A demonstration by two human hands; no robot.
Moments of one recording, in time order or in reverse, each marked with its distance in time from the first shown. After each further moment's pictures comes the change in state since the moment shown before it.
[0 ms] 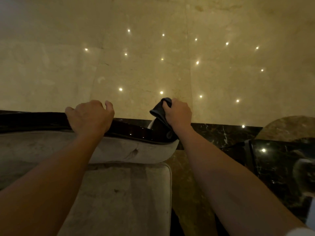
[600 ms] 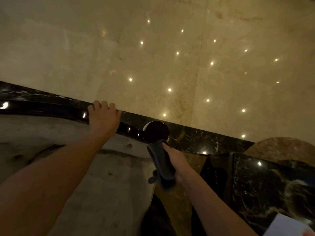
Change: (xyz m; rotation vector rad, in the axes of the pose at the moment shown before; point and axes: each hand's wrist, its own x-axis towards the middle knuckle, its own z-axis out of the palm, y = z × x) left_hand -0.032 0.015 -0.047 0.085 -0.196 0.167; right_hand -0.132 0.023 -0.105 0.886 -0.778 0.792
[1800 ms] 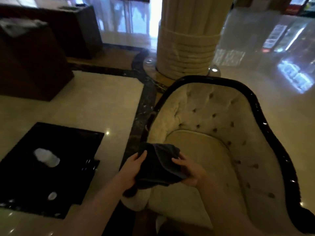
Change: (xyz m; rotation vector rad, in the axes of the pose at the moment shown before) left_hand -0.811 -0.011 0.004 -2.216 0.890 -1.264; right_hand -0.359 0.354 0.149 -0.946 -1.269 0.156
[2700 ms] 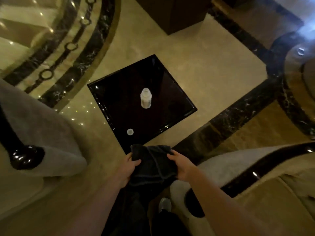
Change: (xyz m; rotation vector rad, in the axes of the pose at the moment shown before) left_hand -0.037 -0.107 -0.335 -0.614 0.795 -0.175; right_hand 0.281 0.214 0.243 -0.707 -0.044 0.741
